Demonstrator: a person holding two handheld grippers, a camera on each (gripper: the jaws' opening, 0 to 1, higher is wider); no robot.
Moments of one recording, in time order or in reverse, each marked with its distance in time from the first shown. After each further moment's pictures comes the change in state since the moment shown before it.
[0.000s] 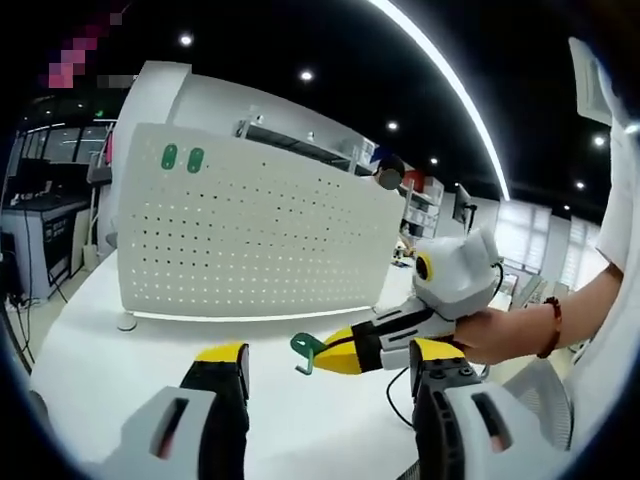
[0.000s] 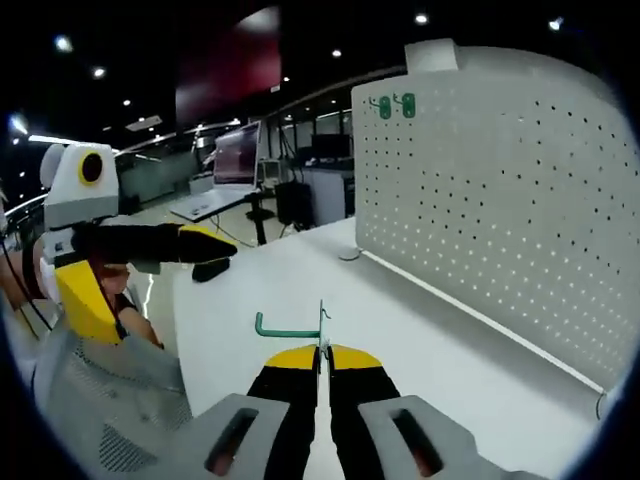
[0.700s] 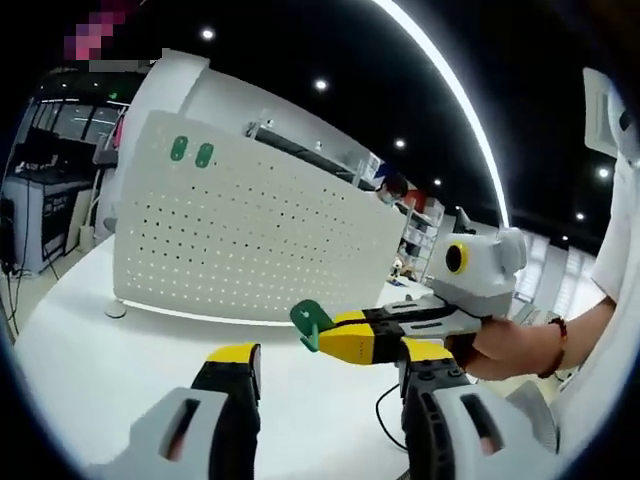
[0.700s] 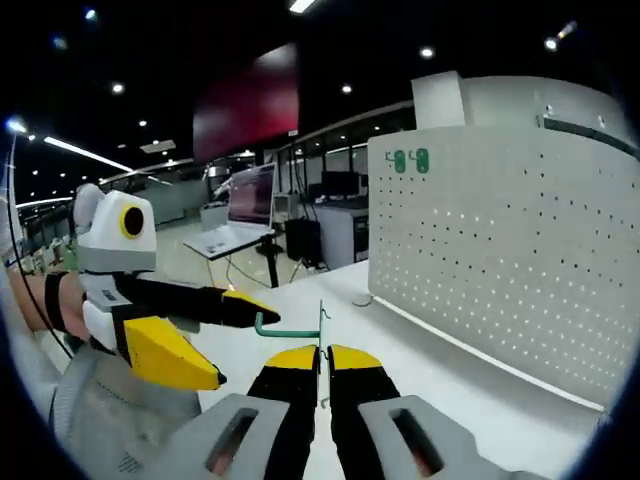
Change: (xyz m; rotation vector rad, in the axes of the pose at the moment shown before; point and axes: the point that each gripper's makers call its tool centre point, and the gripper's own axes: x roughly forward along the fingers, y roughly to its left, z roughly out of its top) left arm 0.003 0.000 0.009 -0.105 -0.066 -0.018; right arm -0.013 0.021 0.046 -0.026 -0.166 0.034
